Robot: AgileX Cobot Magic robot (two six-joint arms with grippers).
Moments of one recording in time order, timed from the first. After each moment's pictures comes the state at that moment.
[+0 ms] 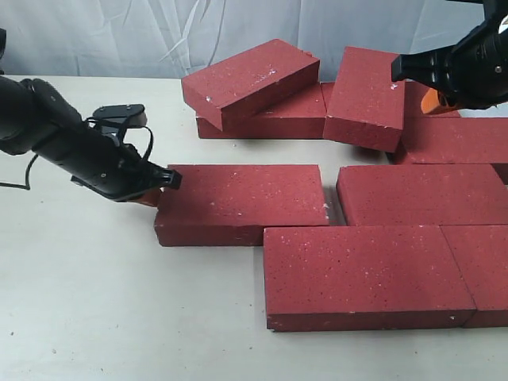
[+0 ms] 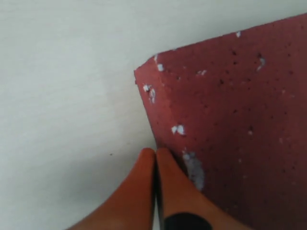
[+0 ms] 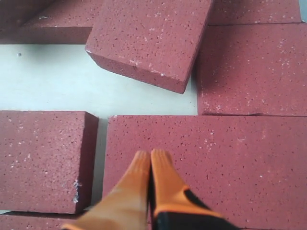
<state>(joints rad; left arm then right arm) -0.27 1.92 -1.00 -0.76 0.46 0.61 0.19 1.47 -1.13 0.06 0.74 0.13</state>
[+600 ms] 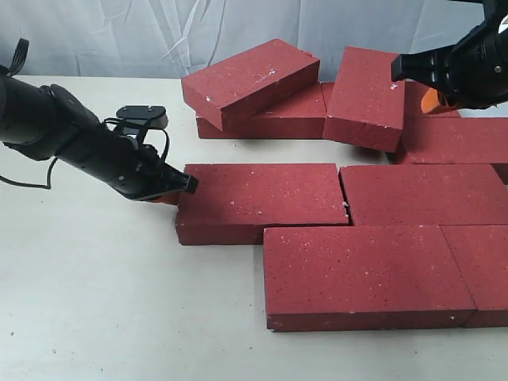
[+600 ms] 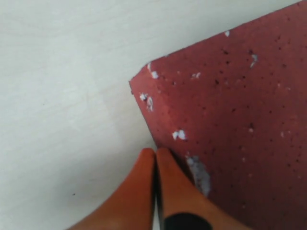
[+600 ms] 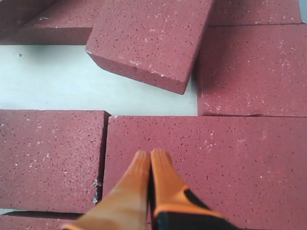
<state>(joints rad) -0.31 1.95 -1.02 -0.92 0.43 0.81 0.19 1.47 -1.13 0.06 0.73 0.13</state>
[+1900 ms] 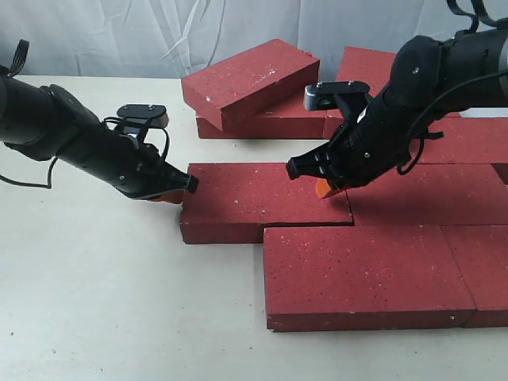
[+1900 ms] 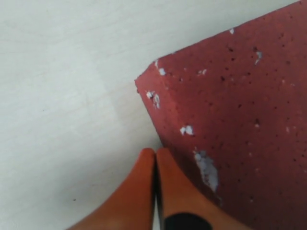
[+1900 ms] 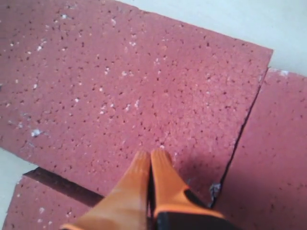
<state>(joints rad) -0.31 1.95 -1.02 -0.94 0.42 0.85 0.40 1.83 -1.13 0.33 0.64 -0.18</state>
